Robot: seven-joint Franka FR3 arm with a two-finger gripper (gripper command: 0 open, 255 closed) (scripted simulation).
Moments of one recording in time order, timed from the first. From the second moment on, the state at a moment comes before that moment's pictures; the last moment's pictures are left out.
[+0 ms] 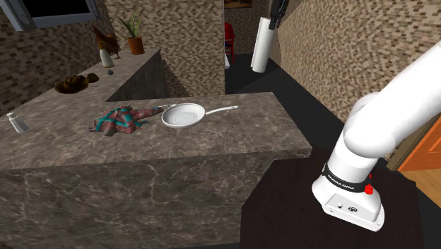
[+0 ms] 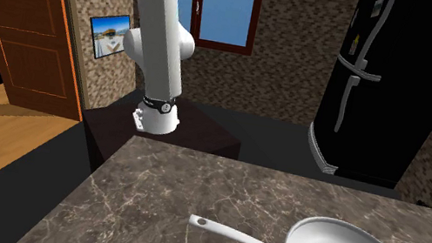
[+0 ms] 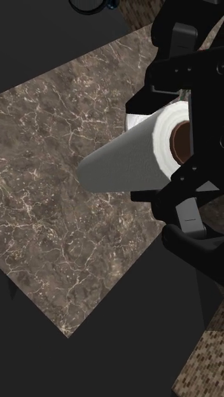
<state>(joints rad) -0.05 -0.43 -0.37 -1.85 -0.03 1.59 -0.53</state>
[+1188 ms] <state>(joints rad) 0.09 -0.20 -0.13 -1.81 0.04 1.78 -0.18</state>
